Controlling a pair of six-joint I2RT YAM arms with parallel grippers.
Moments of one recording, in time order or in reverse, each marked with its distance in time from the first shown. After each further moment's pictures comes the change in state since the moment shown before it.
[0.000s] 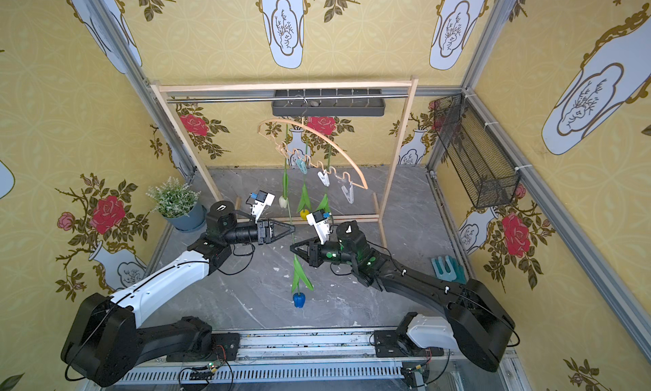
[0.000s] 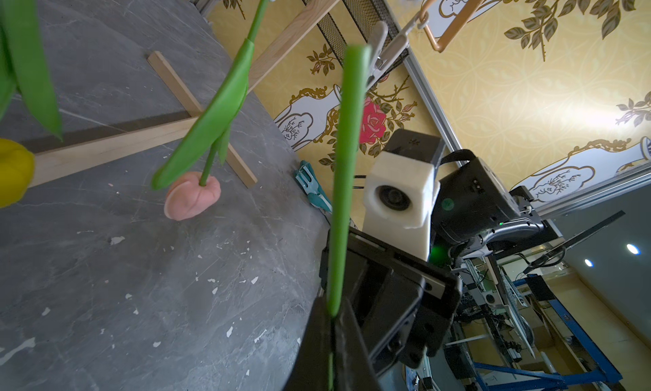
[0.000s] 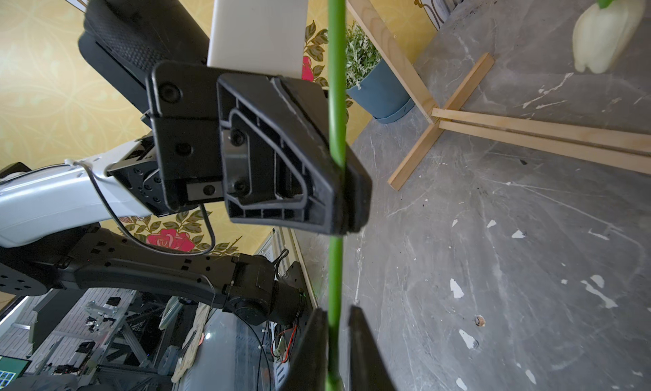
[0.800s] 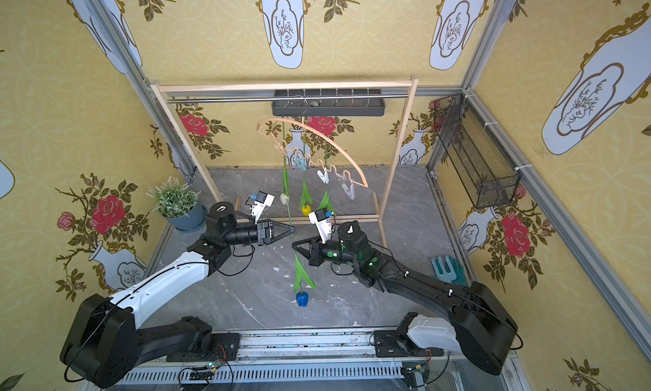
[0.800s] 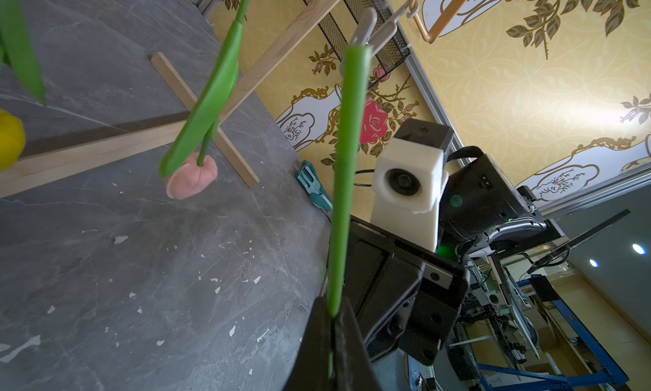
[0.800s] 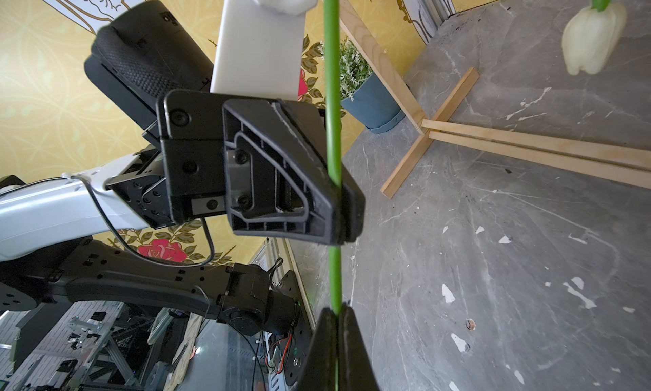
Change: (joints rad) left arm 0.000 -0.006 -0.008 0.000 -0.009 0.005; right arm -0.003 -0.024 0.000 -0.014 0.047 0.000
